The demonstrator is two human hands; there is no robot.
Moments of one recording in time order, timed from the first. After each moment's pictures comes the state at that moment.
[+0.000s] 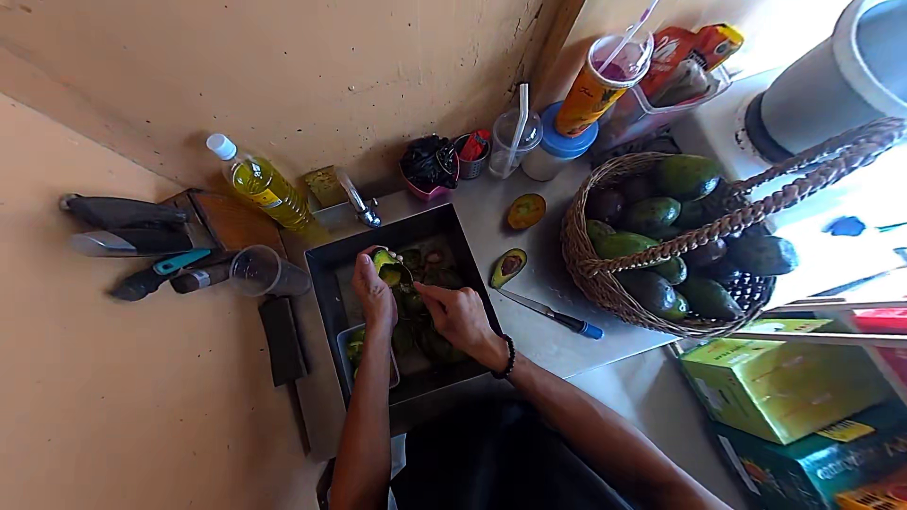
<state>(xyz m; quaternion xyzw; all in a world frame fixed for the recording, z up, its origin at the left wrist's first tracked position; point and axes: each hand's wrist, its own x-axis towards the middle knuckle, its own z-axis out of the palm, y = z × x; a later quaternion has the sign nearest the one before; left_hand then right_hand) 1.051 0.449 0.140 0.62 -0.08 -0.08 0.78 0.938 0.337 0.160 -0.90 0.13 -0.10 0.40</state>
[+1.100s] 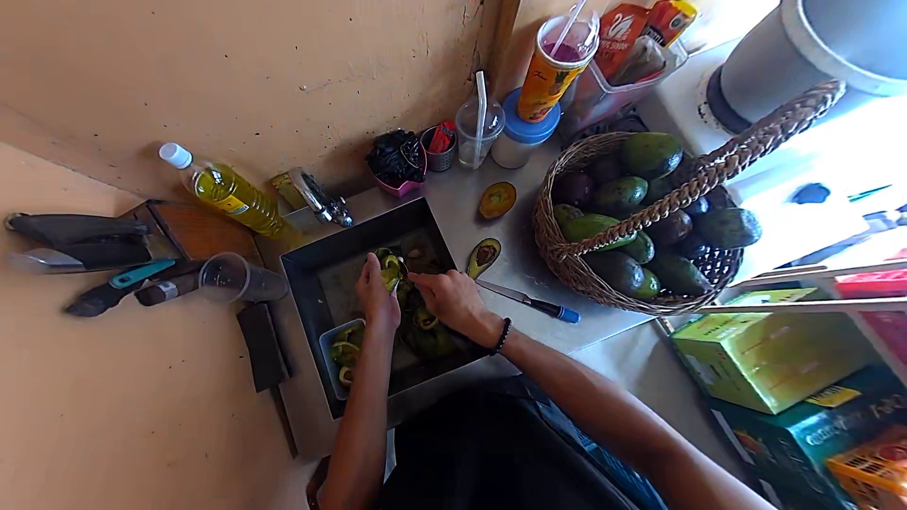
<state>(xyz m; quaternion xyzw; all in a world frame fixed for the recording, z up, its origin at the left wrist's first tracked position) 1.016 0.408 0.133 0.61 0.16 -0.21 0.75 0.929 0.293 0.168 -0.93 0.14 0.05 0.35</state>
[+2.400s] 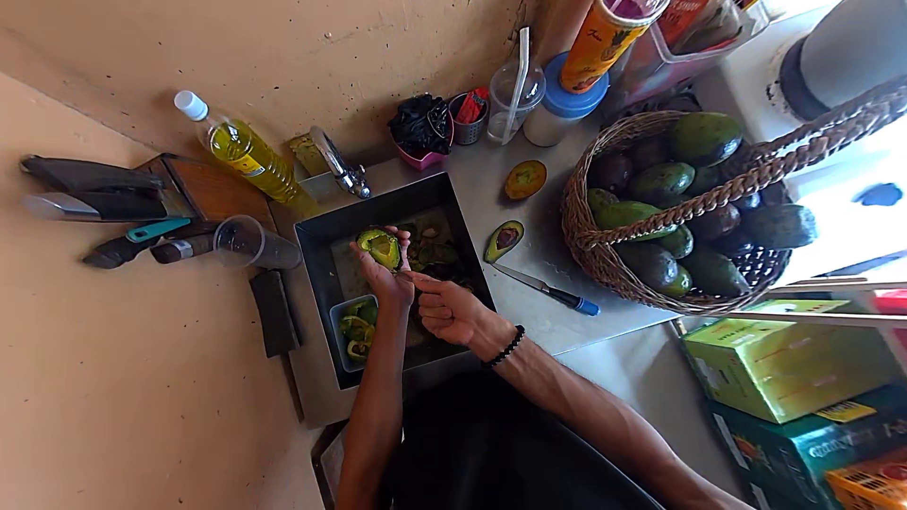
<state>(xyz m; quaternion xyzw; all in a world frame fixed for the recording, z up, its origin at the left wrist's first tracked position) 1.017 0.417 0.134 0.35 0.06 -0.16 0.92 0.922 0.336 0.192 -0.16 0.35 0.18 0.91</state>
